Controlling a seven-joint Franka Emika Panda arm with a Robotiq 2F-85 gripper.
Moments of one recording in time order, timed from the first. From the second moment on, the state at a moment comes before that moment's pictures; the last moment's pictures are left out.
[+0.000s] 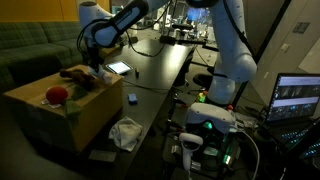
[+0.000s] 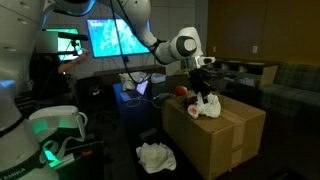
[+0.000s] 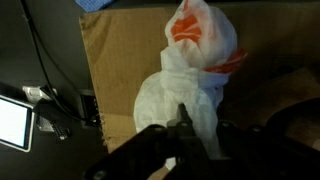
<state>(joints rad) 0.18 0.52 -0.07 -1.72 -0.31 2.35 0.33</state>
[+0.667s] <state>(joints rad) 0.20 0.50 -0.07 -1.70 -0.31 2.35 0.34</state>
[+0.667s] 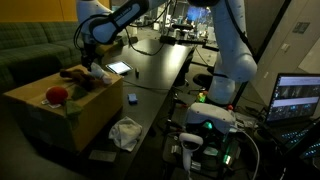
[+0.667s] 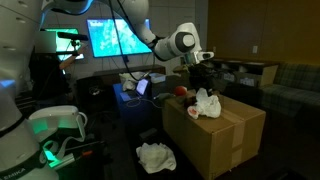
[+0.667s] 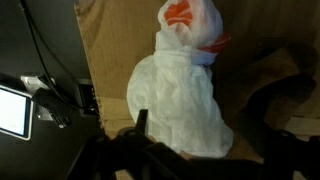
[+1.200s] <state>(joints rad) 0.23 0.45 -0.05 -1.70 -0.32 2.43 0.33</state>
